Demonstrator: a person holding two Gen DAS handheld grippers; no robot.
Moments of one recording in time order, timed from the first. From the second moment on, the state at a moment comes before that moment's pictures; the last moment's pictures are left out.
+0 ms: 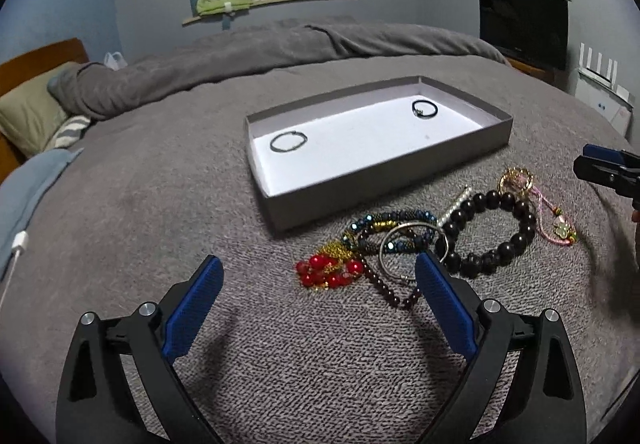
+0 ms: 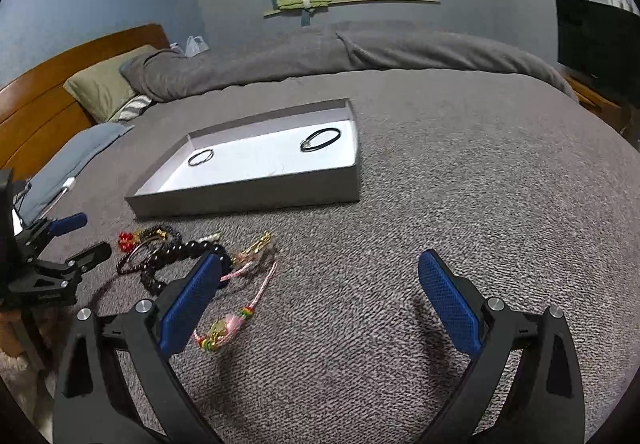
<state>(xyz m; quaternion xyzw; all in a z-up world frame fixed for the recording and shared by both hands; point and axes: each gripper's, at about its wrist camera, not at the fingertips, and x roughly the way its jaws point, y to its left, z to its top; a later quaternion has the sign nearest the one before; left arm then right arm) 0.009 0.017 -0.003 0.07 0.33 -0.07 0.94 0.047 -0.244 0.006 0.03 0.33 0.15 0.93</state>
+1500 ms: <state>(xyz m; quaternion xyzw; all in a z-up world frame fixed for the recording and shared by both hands) 0.034 -0.021 -0.018 0.05 0.38 -0.17 0.91 0.046 -0.206 -0.013 -0.03 0.39 0.21 0.90</state>
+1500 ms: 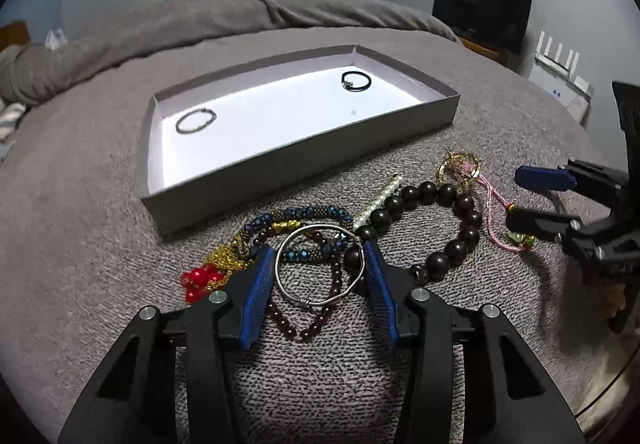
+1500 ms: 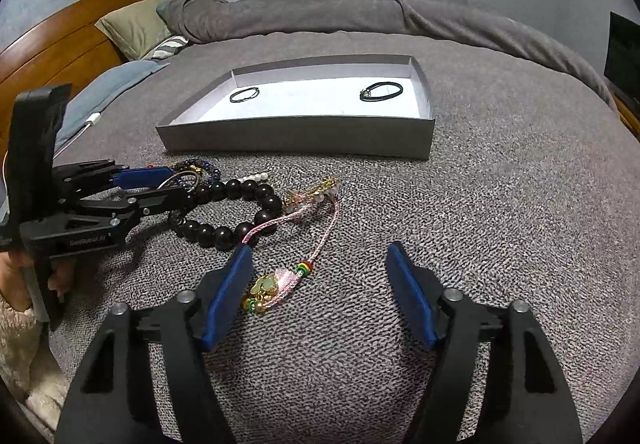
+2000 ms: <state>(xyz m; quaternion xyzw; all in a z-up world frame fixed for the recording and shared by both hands) 0.023 -0.020 -0.007 0.07 0.35 -0.16 0.92 0.050 -0.204 -0.024 -0.02 0.41 0.20 0.89</state>
